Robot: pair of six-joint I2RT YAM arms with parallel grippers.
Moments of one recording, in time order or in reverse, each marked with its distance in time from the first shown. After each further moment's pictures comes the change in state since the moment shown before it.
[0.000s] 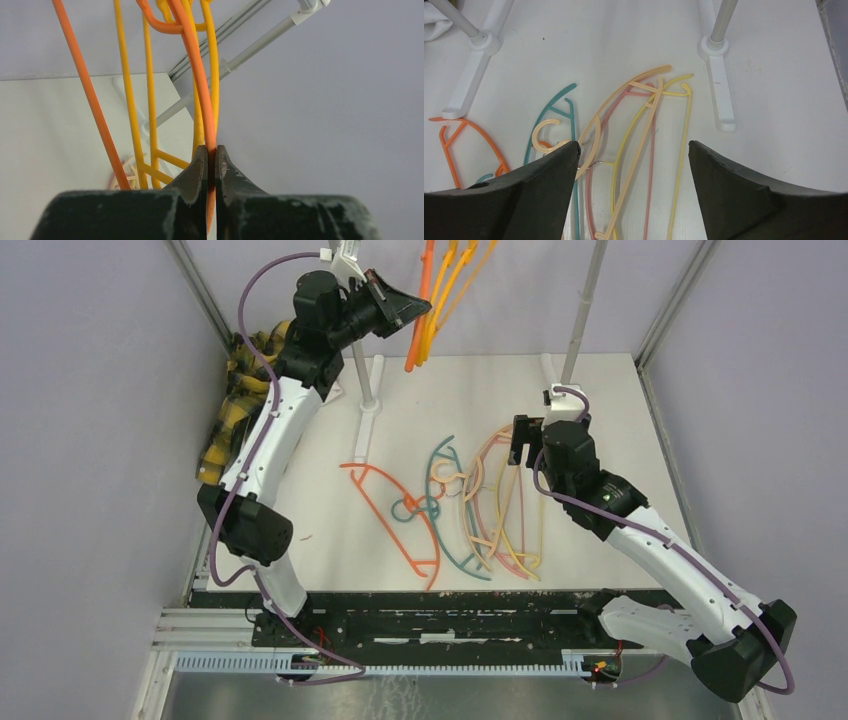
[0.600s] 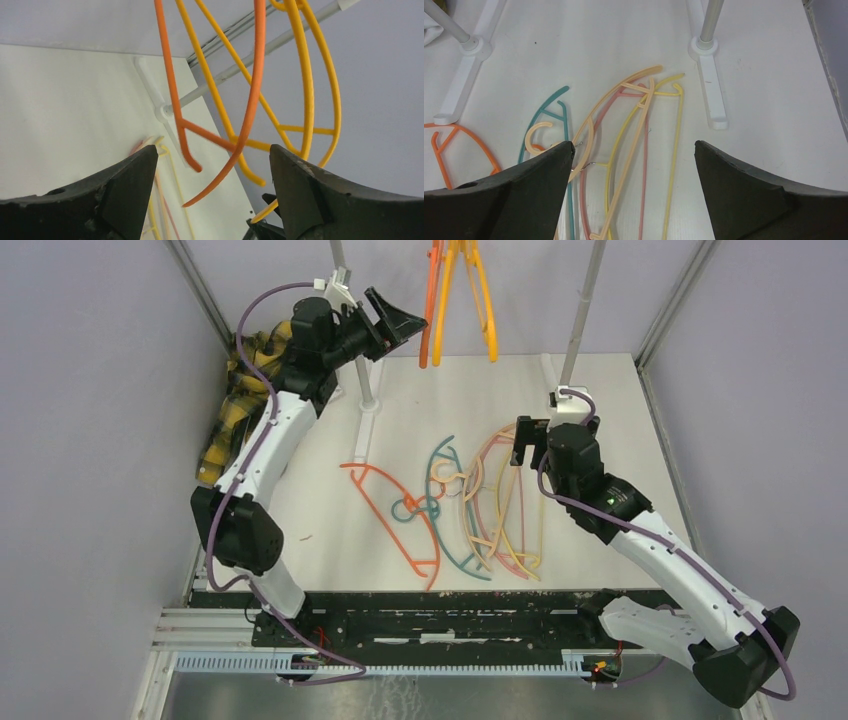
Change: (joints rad) left arm 0.050 -0.060 -0.259 0.122 0.031 -0.028; right arm -0.010 -0.028 -0.019 -0.003 0.021 0.000
